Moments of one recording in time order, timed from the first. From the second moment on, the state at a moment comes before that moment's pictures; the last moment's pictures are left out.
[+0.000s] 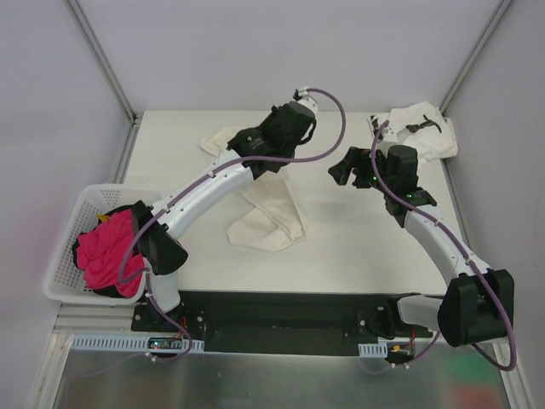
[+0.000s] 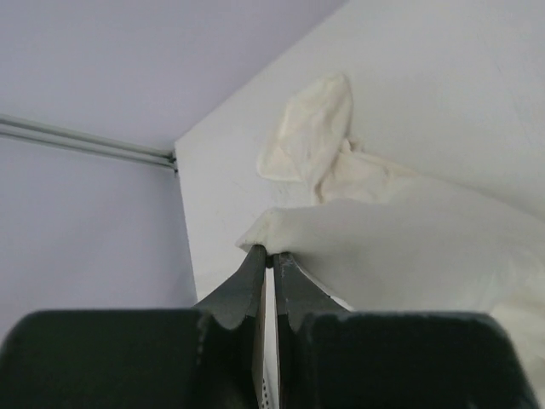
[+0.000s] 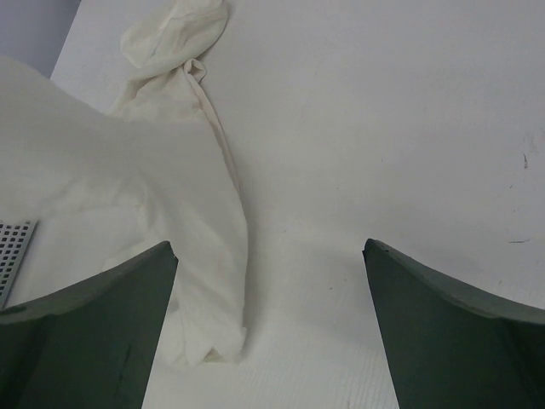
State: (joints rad) left arm -0.87 1.83 1.96 -0.82 -0.82 0.25; right arm 0.22 1.24 0.89 -0.05 -0.32 0.35
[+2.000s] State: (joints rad) left arm -0.79 1.86 2.28 -0.34 -1.03 0.79; right arm 0.72 1.74 1.13 -0.05 -0.50 0.44
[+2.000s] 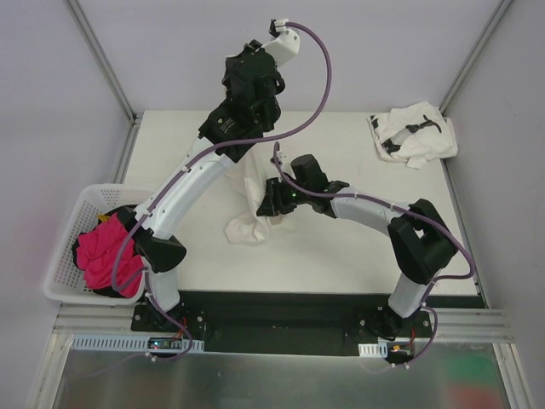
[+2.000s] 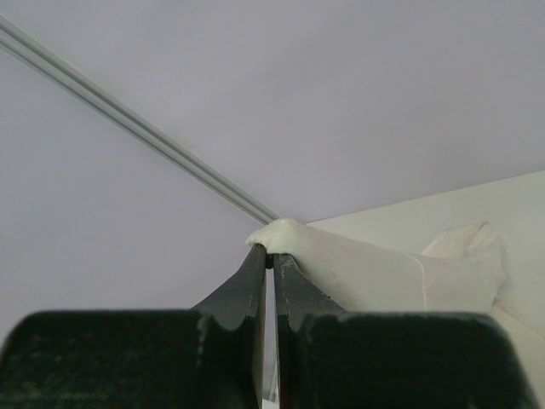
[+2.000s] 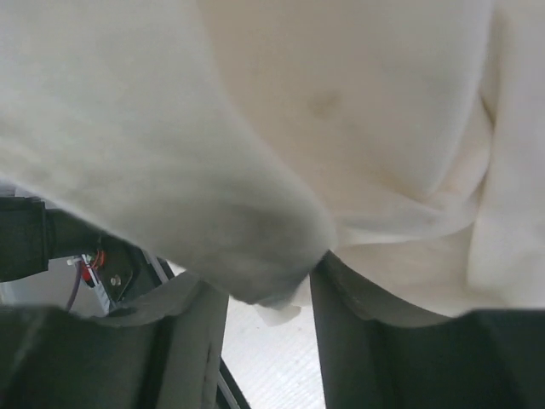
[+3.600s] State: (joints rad) left arm -0.74 1.72 1.93 -0.31 -0.98 0.68; right arm 0.36 1.48 1.22 -0.32 0.20 0.43
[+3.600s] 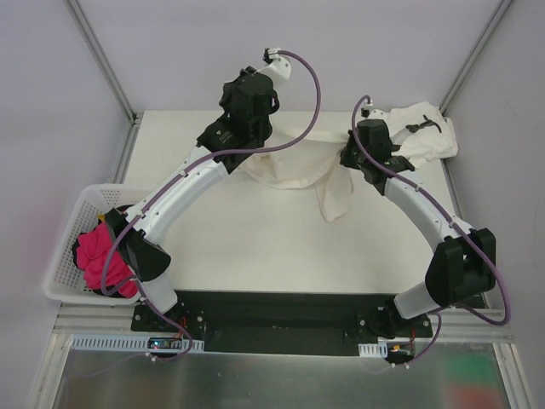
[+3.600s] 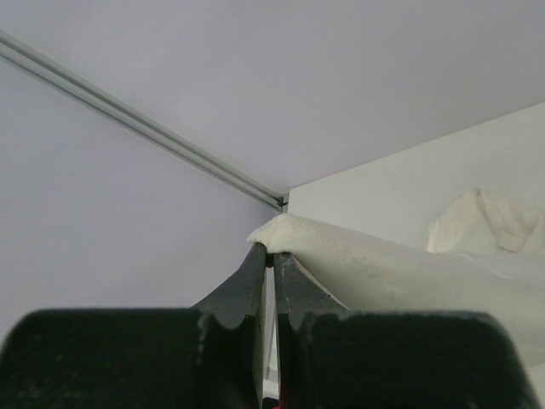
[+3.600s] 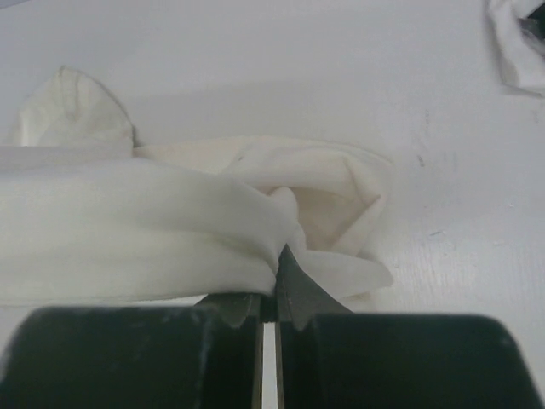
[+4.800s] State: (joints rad) left arm -0.72 1.72 1.91 -0.31 -0.97 0.67; right arm 0.51 1.62 1.28 -0.29 -0.19 0.50
